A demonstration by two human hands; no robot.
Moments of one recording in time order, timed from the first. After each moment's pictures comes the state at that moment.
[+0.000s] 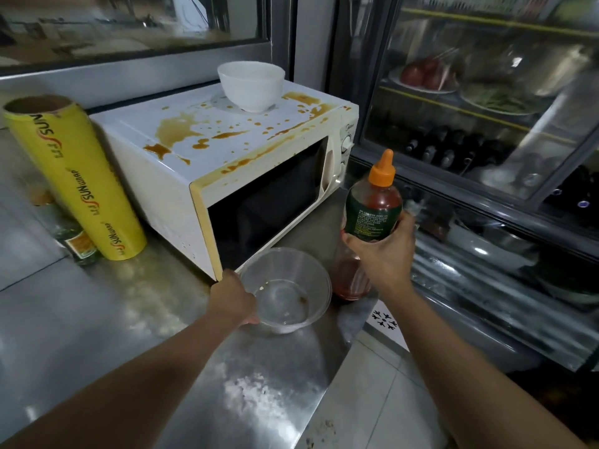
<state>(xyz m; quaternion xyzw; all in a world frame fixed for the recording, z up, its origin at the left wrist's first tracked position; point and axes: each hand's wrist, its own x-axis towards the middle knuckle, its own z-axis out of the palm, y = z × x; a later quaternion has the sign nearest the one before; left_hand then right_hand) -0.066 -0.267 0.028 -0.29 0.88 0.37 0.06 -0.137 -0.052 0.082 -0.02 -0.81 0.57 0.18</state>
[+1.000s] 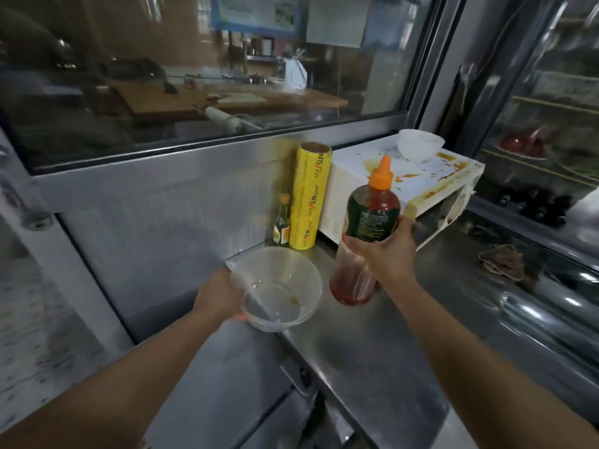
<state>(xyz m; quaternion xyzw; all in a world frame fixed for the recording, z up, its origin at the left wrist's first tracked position) 0.218 -0.568 0.114 -0.36 0.83 0.43 -0.04 0.094 -0.349 0.172 0.07 -0.82 0.55 0.11</state>
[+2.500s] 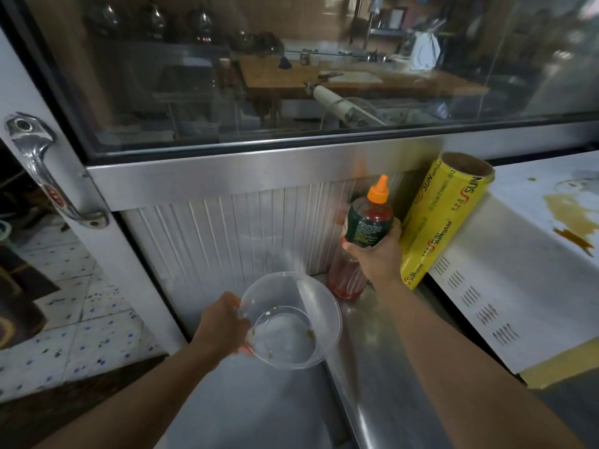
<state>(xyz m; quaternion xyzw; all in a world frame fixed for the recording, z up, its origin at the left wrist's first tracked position) 0.194 -0.687 0.040 -0.49 0.75 0.45 -0.07 -0.048 -0.579 0.071 0.20 -0.81 0.55 -0.04</state>
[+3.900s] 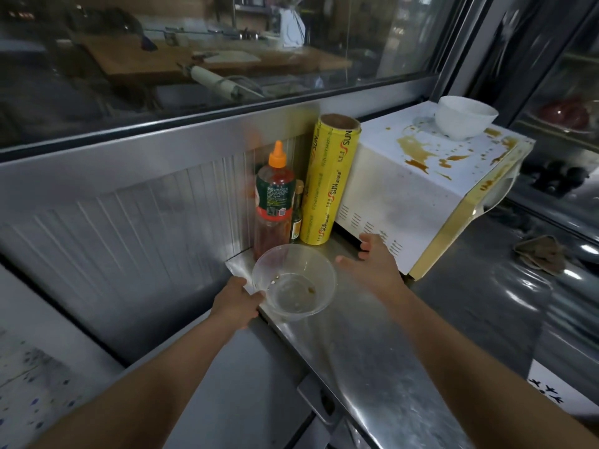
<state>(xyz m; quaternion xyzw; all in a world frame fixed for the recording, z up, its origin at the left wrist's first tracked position) 0.133 -0.624 0.031 -0.38 0.73 0.57 0.04 0.020 -0.427 0.090 0.05 -0.88 0.45 -0.10</state>
